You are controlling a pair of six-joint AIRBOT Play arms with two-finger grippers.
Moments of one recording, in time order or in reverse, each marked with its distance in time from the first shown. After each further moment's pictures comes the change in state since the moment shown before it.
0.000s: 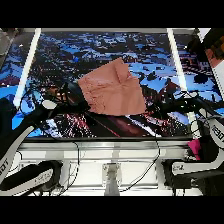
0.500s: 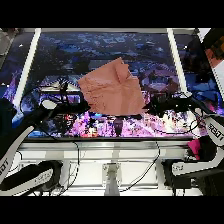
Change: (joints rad) left arm 0.000 0.000 0.000 0.001 0.000 0.000; right arm 0.062 -0.023 0.000 0.026 -0.137 0.053
